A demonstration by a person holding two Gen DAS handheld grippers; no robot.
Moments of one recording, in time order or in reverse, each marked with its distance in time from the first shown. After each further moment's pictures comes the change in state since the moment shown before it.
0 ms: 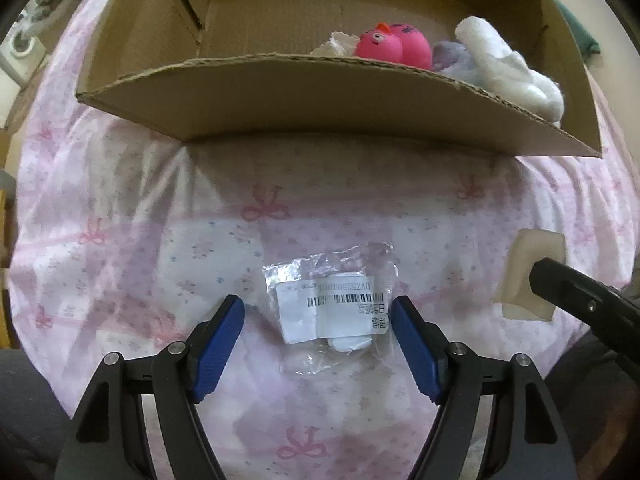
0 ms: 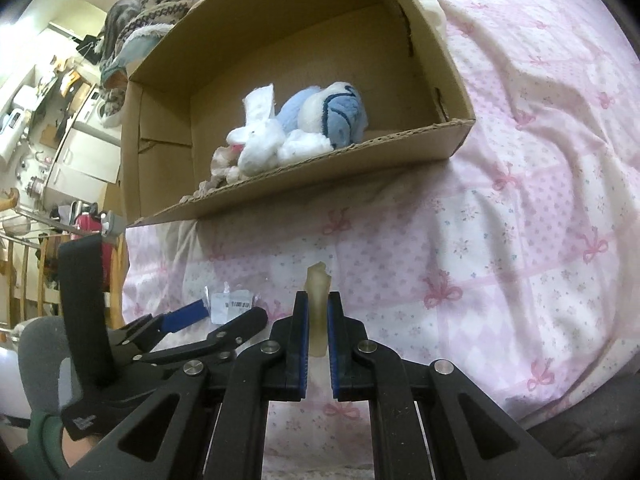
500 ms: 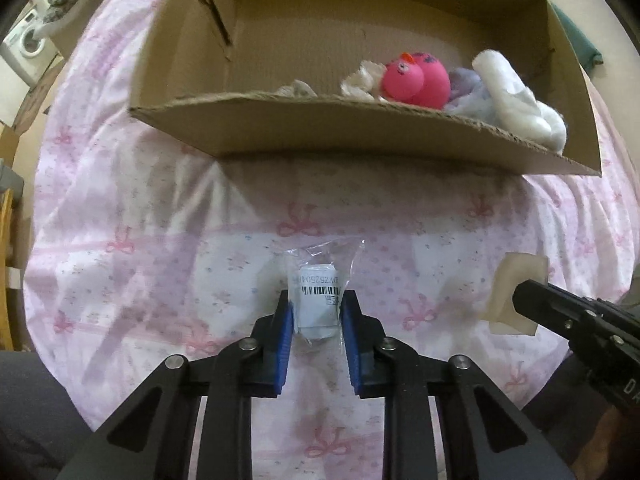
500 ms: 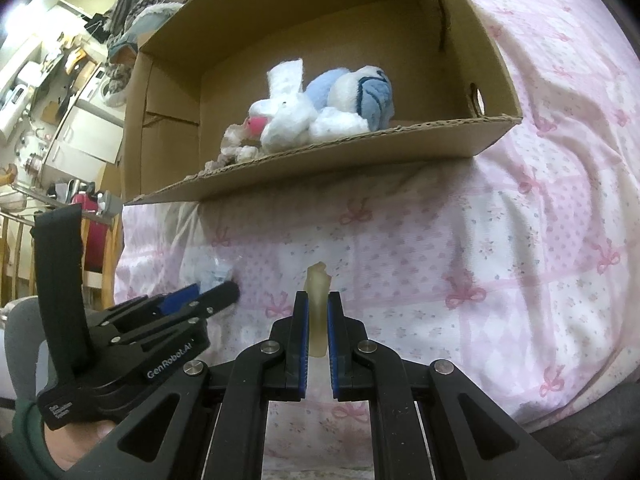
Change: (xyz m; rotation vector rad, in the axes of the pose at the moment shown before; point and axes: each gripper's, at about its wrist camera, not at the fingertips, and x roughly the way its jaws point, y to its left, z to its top) left arm -0.018 0.022 0.000 -0.019 -0.044 0.012; right arm 0.007 0.013 -0.003 -0.059 0.024 -0.019
